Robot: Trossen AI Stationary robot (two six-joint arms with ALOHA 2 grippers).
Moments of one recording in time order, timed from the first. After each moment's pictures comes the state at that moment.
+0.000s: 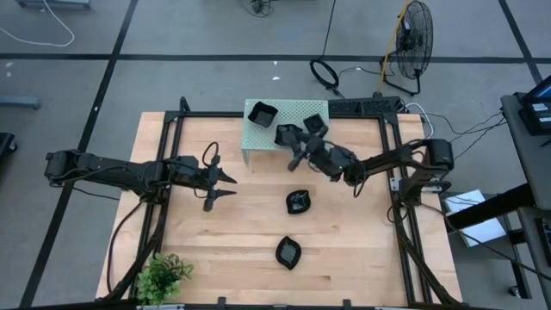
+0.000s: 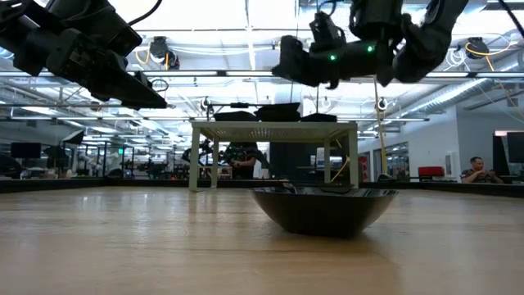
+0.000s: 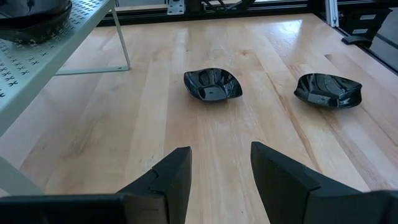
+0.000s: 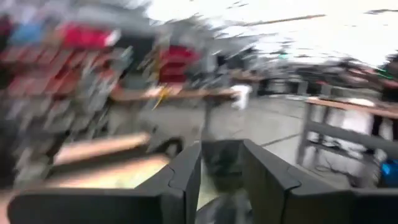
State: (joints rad) left arm 0.07 0.85 0.28 0.18 0.13 0.09; right arm -0.12 1.67 0.69 1.16 0.53 -0.13
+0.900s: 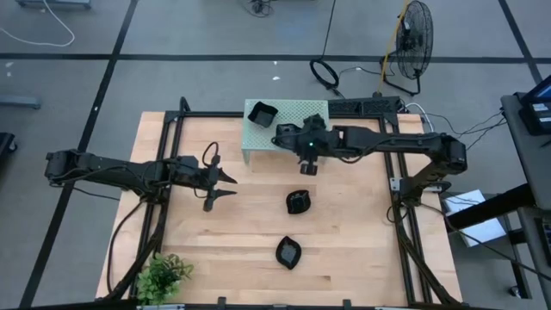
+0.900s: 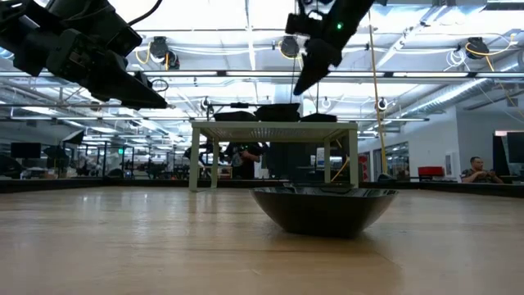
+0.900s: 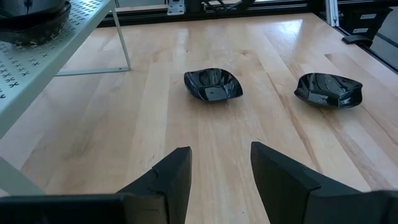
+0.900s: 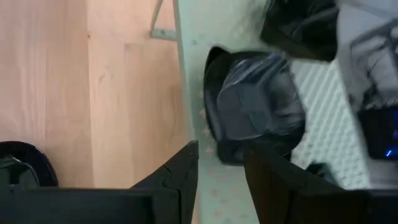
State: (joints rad) left arm 0.07 0.85 0.28 0.18 0.13 0.09; right arm -0.18 1.56 1.32 -0.63 0.31 -0.26
